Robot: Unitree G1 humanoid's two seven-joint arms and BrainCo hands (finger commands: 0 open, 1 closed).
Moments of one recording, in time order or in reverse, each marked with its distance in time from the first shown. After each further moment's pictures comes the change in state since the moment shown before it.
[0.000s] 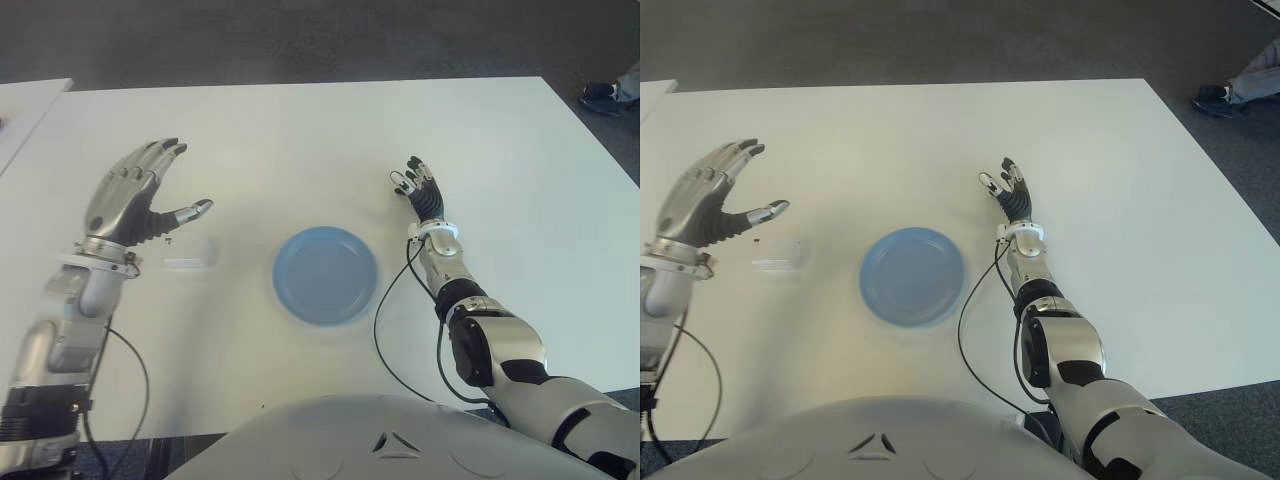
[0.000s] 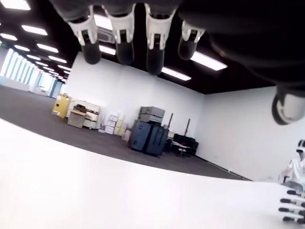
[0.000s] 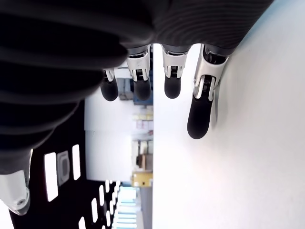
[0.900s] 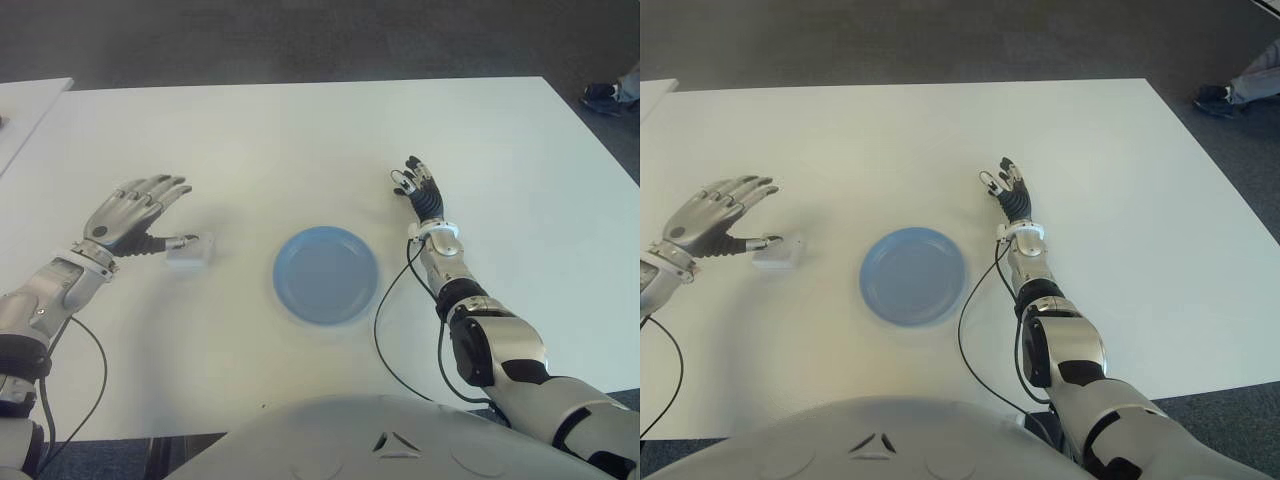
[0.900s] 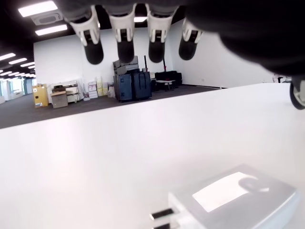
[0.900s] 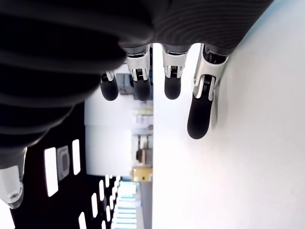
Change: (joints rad) left arm -0.299 0.192 -0.348 0.759 0.270 -0.293 0.364; right arm -0.011 -0.010 0.004 -0.015 -0.001 -0.003 0.025
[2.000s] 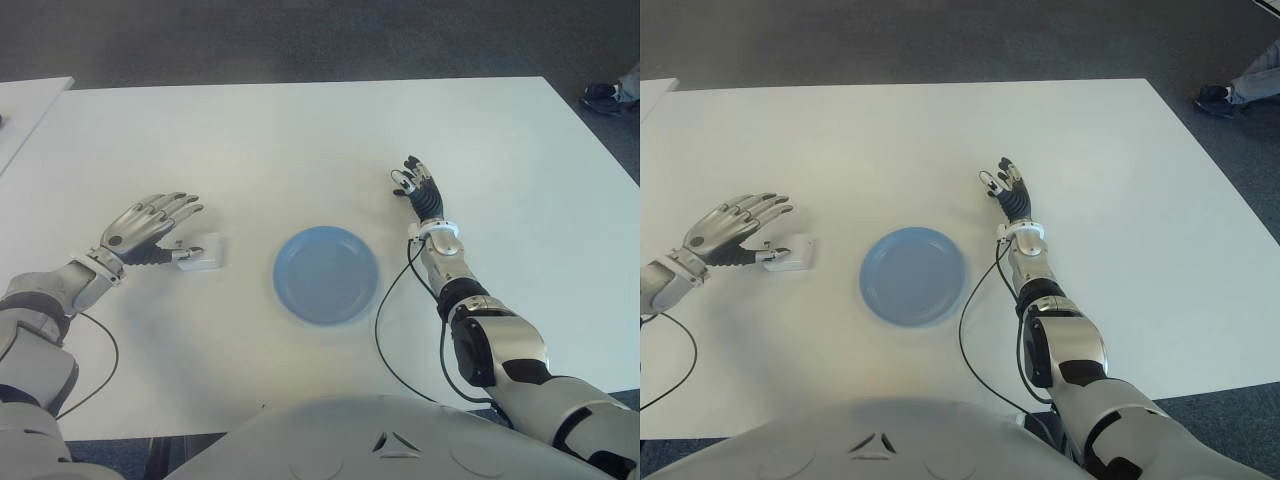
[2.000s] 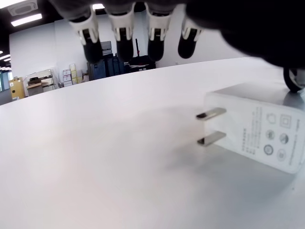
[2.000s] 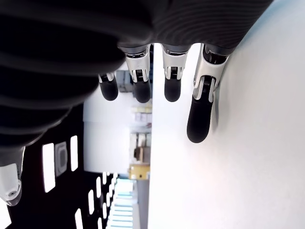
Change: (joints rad) left arm -0.347 -0.031 -0.512 0.563 0.163 -0.155 0.477; right arm 0.010 -0.002 0.027 0.008 -0.003 0.011 -0.007
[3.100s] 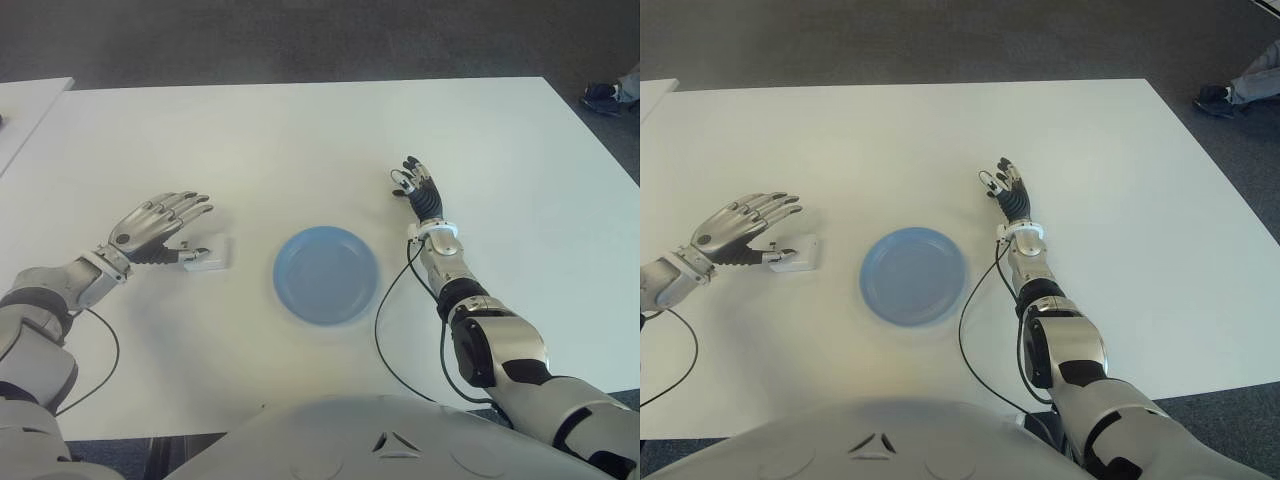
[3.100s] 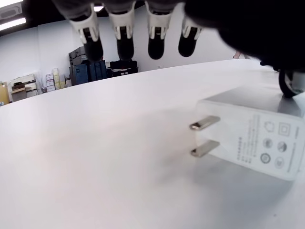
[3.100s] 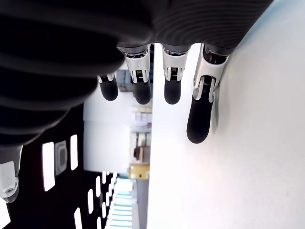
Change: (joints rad) left arm -0.013 0.006 -0.052 -0.043 -0.037 -0.028 0.019; right arm 0.001 0.000 0.012 0.000 -0.002 -0.001 -0.009
